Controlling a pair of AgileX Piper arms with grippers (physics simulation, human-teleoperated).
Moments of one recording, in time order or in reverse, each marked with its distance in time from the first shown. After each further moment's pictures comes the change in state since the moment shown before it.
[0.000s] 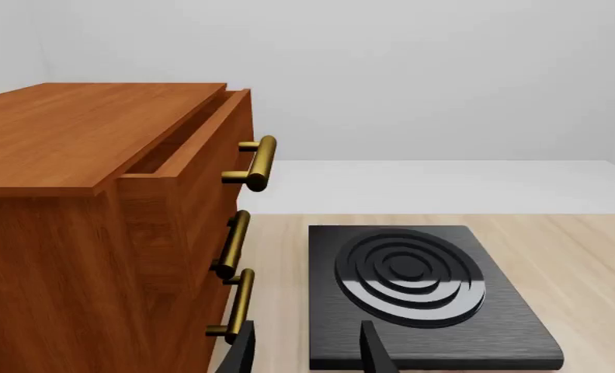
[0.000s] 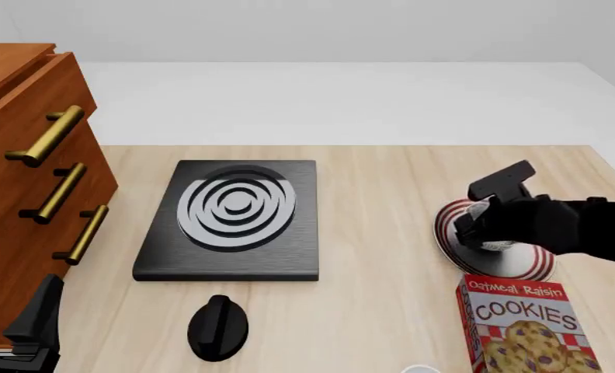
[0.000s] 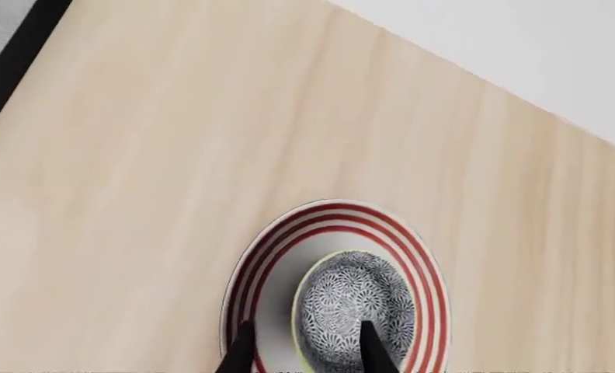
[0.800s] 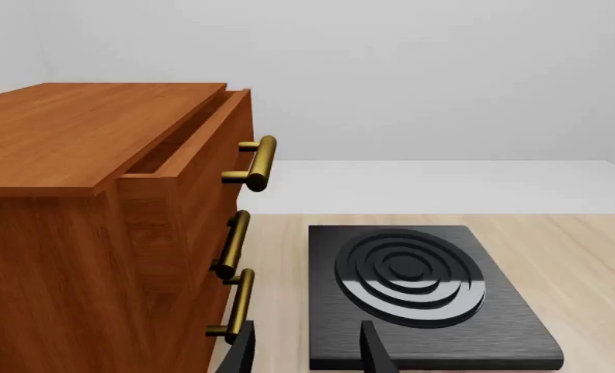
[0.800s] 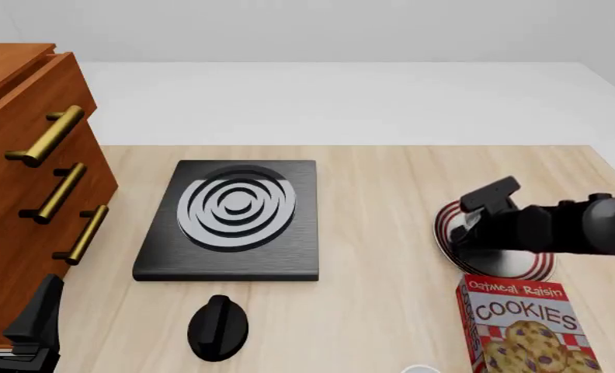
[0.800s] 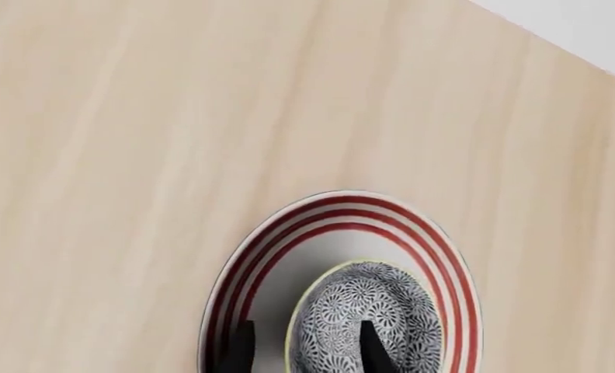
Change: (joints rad) left arm 0.000 0.000 0.000 0.000 0.000; right arm -0.033 0.196 -0.055 -0.039 0.003
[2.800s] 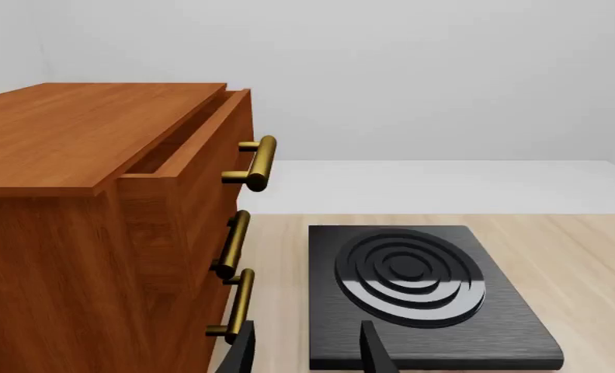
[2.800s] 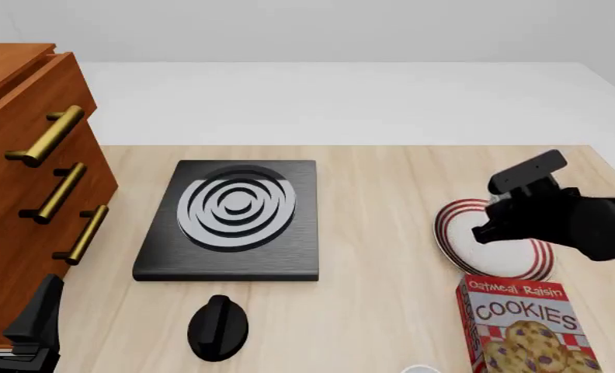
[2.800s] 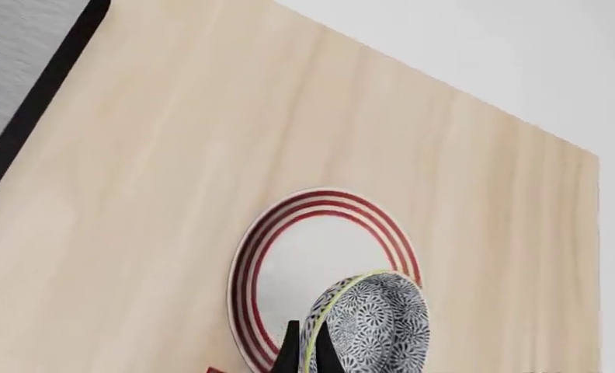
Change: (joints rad) left arm 0.000 0.000 0.000 0.000 0.000; right arm 0.031 -0.413 0.096 0.169 -0.005
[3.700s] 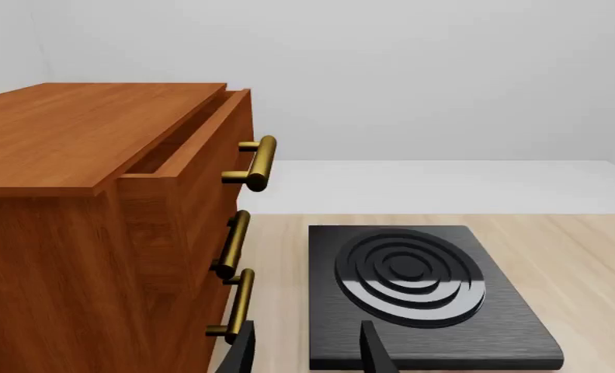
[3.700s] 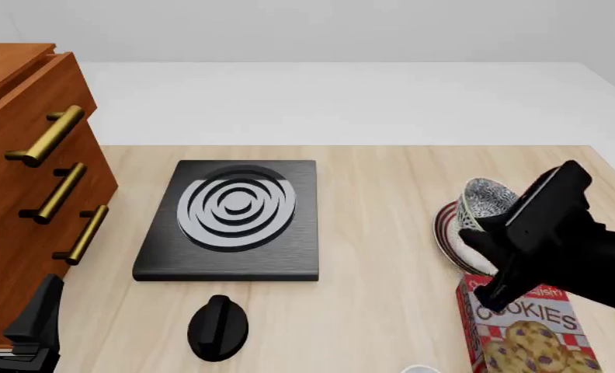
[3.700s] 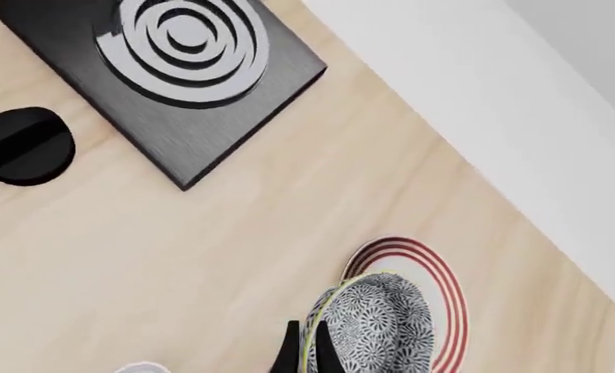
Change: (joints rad) left arm 0.000 0.000 0.000 0.000 0.000; right arm 0.394 -0.521 0.054 0.353 -0.045
